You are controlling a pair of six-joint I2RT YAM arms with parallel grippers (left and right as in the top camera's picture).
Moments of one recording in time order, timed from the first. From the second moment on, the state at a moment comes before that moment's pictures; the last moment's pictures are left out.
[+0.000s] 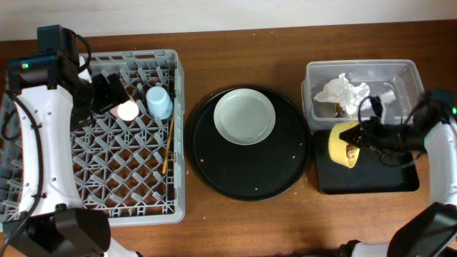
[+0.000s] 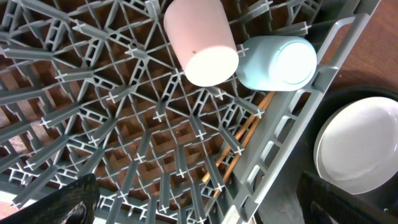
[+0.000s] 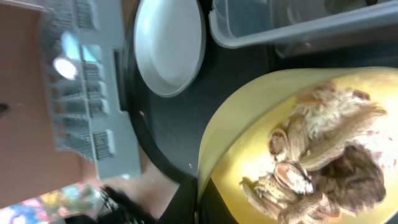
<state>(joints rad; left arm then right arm) 0.14 1.78 1.91 -1.44 0.06 -0.34 -0.49 1.55 1.20 -1.21 -0.85 -0.25</state>
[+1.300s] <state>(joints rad) 0.14 1.78 1.91 -1.44 0.06 -0.34 -0.91 1.61 0.91 -1.14 -1.52 -0.13</state>
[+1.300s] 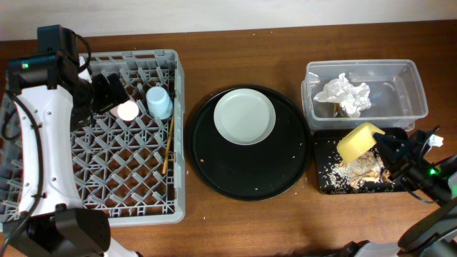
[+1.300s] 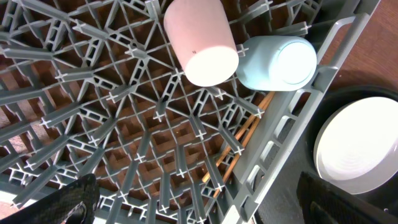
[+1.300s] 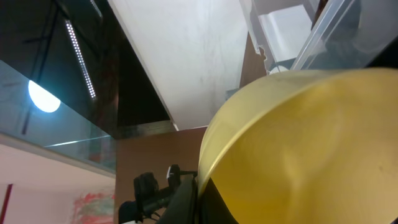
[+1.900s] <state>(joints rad) 0.14 1.78 1.91 -1.44 0.06 -0.34 -0.89 1.60 1.05 -1.28 -1.32 -0.14</state>
